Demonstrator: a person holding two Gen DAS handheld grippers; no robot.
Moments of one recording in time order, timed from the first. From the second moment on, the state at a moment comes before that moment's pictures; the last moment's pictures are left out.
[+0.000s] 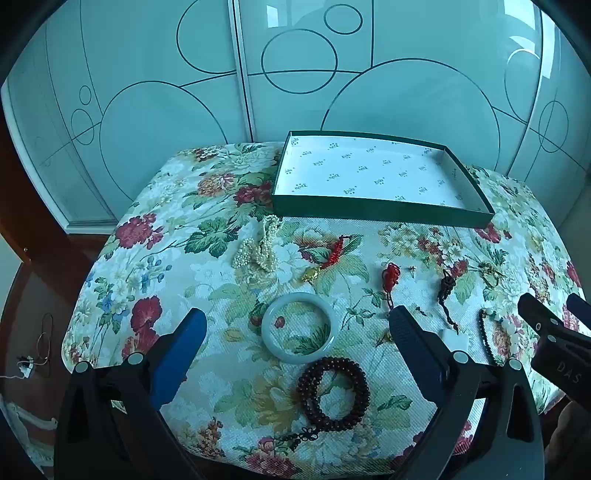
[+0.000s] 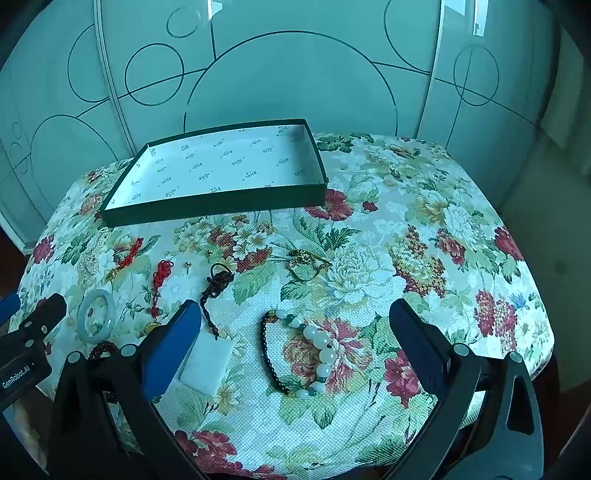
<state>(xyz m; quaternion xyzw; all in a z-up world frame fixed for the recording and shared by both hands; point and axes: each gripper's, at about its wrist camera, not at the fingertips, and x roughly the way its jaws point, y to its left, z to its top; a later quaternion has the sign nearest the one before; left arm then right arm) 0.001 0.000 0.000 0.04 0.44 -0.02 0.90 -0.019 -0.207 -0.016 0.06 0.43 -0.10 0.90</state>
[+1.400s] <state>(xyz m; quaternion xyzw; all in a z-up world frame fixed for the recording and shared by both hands) -0.003 0.000 0.001 0.04 0.44 -0.02 0.90 -0.023 -0.207 -0.010 0.06 0.42 -0.10 0.90</state>
